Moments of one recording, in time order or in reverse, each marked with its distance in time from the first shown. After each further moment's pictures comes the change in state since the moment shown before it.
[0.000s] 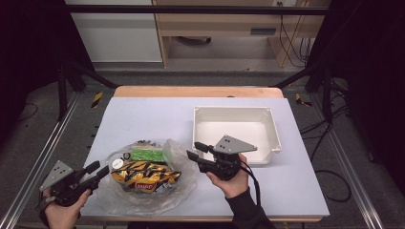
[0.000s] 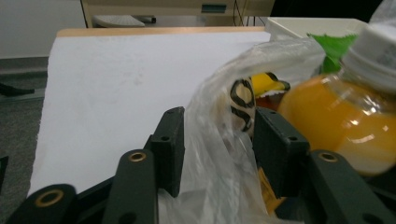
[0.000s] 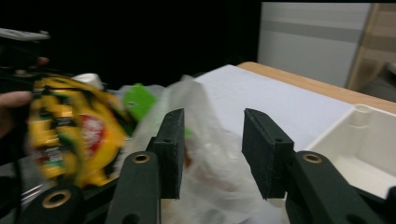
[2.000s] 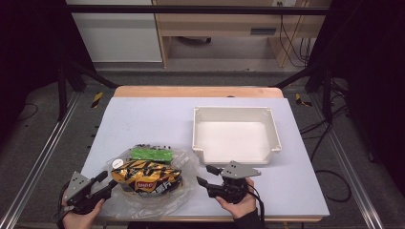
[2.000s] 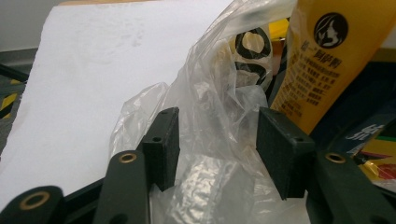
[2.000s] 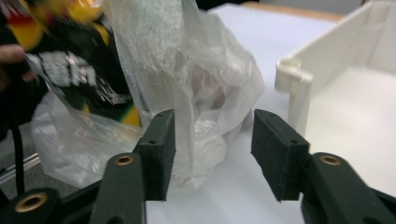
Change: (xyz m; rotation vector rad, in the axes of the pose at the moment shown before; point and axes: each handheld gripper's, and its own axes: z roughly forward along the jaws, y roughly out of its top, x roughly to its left) left arm -0.013 -0.040 0.021 0.047 0.081 0.057; right arm 0.001 -0.071 -0.019 0.083 -0.035 0.033
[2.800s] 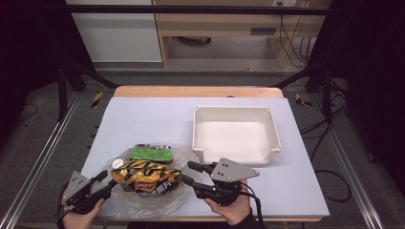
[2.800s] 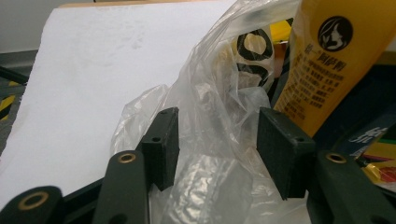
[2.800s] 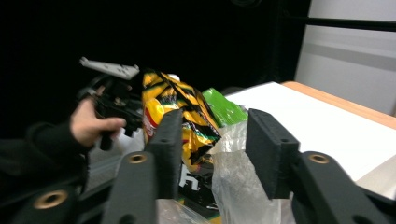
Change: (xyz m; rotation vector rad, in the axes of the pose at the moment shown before) left arm 0.002 -0.001 0.001 -0.006 -0.007 -0.007; right arm 0.047 0.062 -0.010 -0.100 0.072 -0.132
